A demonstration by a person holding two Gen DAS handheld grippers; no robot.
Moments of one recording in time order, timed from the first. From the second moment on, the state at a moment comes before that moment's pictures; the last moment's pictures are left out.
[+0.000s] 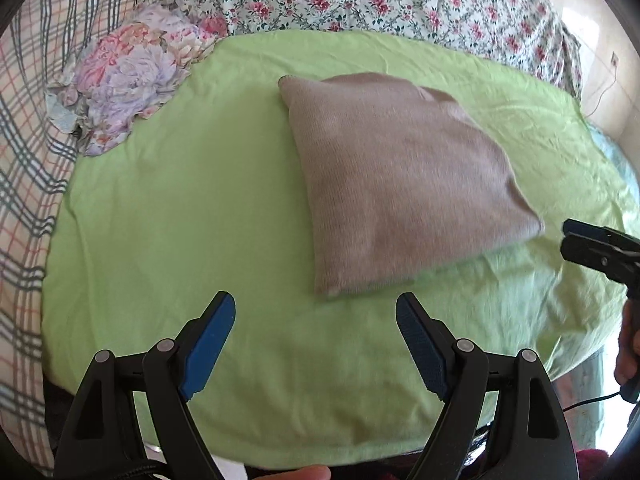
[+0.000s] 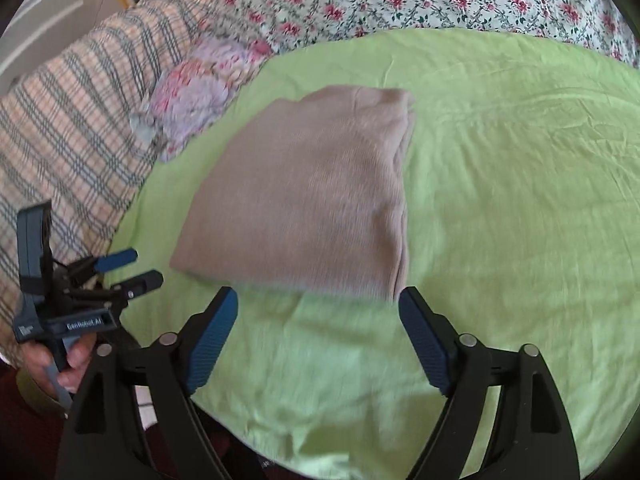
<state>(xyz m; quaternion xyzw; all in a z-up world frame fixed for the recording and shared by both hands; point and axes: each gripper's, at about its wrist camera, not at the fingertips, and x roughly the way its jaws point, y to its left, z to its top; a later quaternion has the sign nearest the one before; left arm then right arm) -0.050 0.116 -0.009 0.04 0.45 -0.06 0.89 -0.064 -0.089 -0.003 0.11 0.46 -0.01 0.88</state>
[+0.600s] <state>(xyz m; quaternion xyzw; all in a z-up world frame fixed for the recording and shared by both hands) -0.044 0.111 0.000 0.08 0.45 -0.03 0.89 -0.060 -0.073 -0.011 0.05 0.49 -0.01 0.87</state>
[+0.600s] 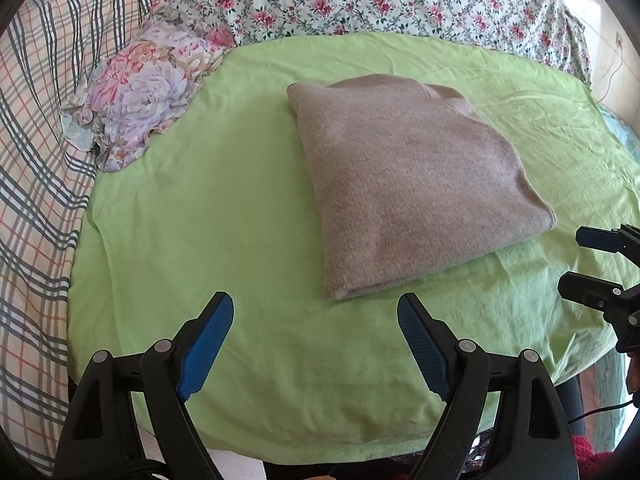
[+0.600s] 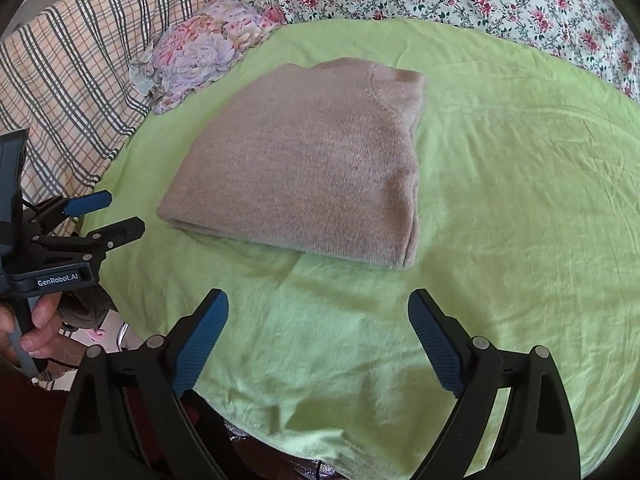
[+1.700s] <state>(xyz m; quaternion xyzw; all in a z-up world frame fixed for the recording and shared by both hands) 0.002 0.109 0.018 0.07 0.43 -0.03 0.90 -0.012 -0.094 0.008 0.06 0.48 -0.03 0.88</state>
